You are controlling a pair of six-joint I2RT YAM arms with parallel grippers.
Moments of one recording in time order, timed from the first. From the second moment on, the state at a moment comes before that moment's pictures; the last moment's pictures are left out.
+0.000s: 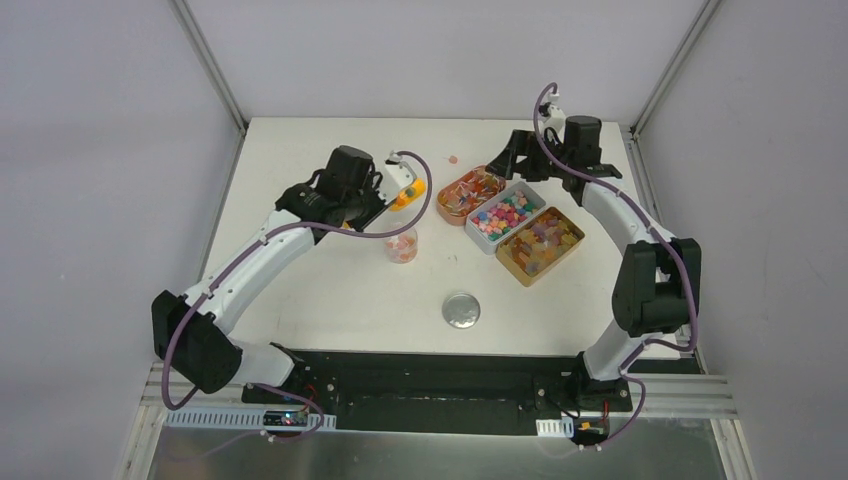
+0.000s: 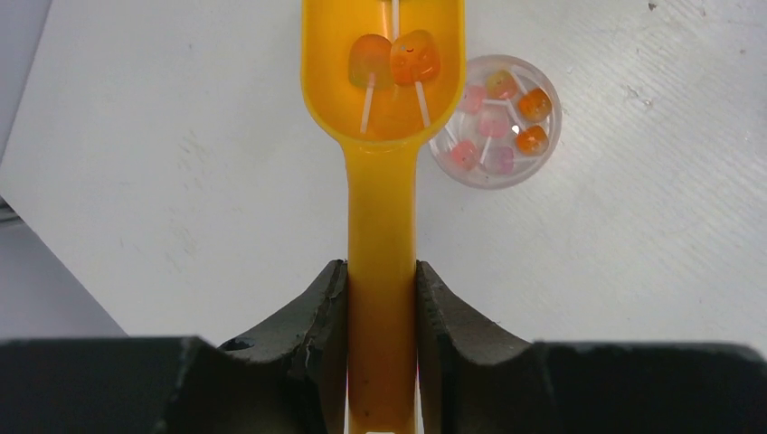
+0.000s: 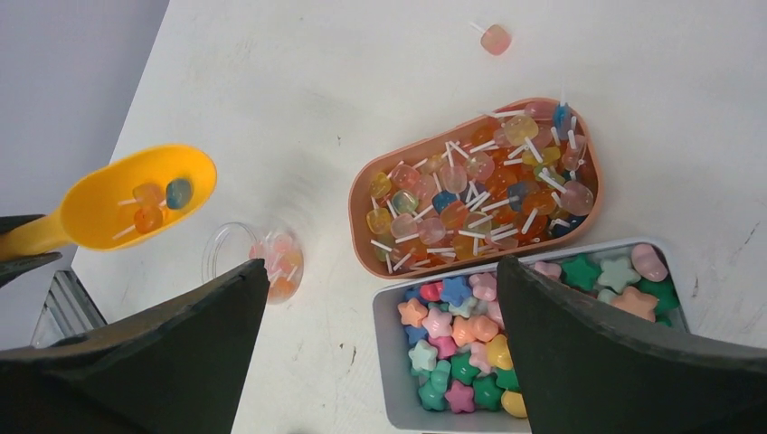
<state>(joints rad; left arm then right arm) -0.53 1.36 1.26 -0.69 -0.01 0.44 0.15 1.69 1.31 -0.17 -0.61 0.26</state>
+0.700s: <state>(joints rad) -0.68 1.39 1.34 -1.11 -0.21 0.30 0.15 1.65 1.26 -0.12 -0.60 0.25</state>
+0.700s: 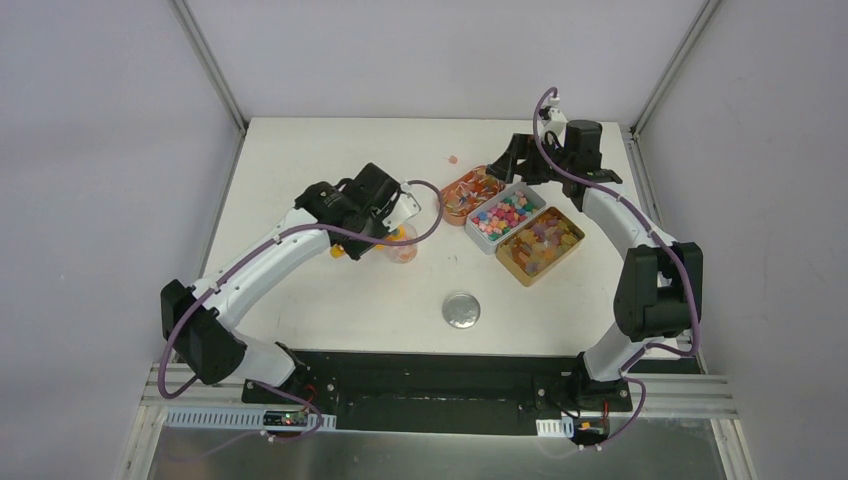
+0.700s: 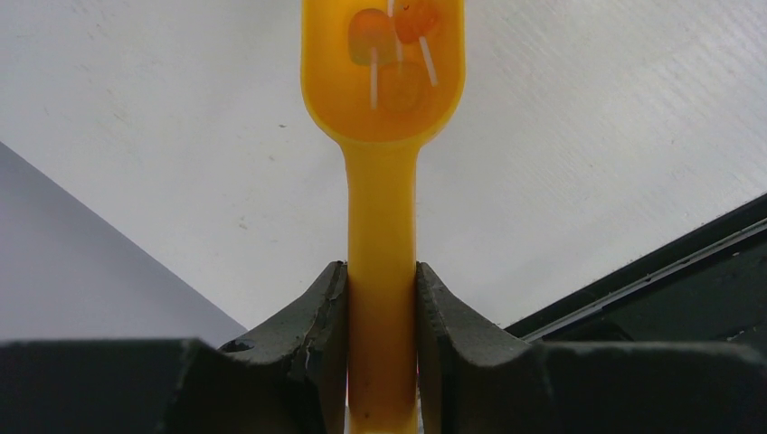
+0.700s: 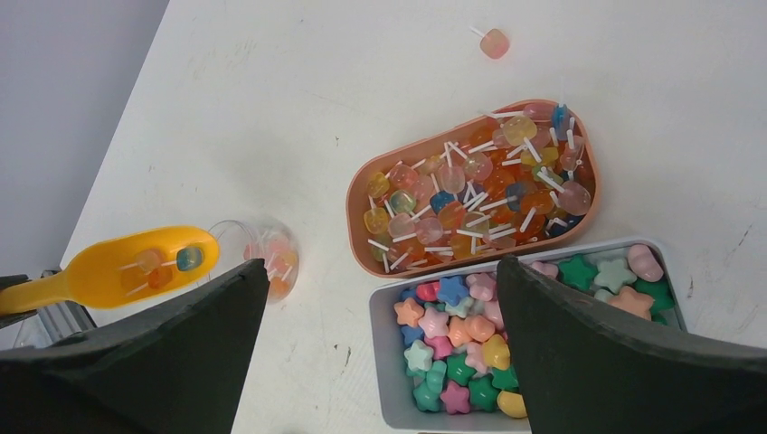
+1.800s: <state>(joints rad) -0.88 1.58 1.57 -1.37 -0.50 0.25 0.13 1.65 1.25 -0.11 -0.56 0.25</state>
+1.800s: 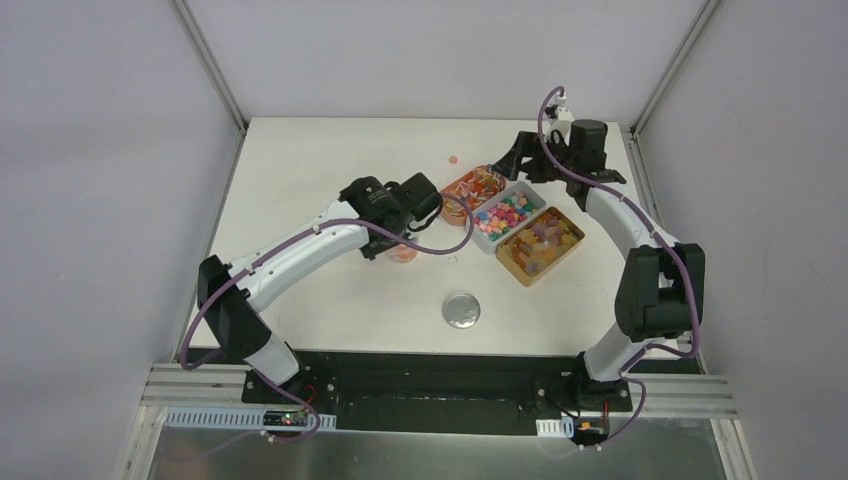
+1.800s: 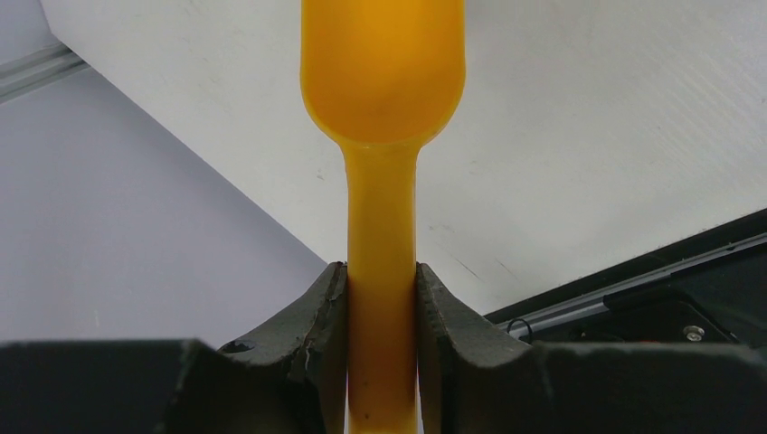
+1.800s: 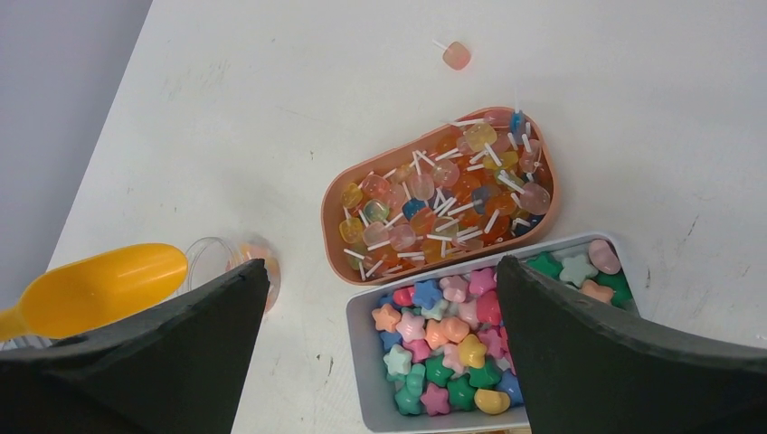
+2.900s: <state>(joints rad) -0.72 1.42 1.46 -0.68 -0.10 0.23 0.37 1.61 1.18 0.34 -0.86 0.76</state>
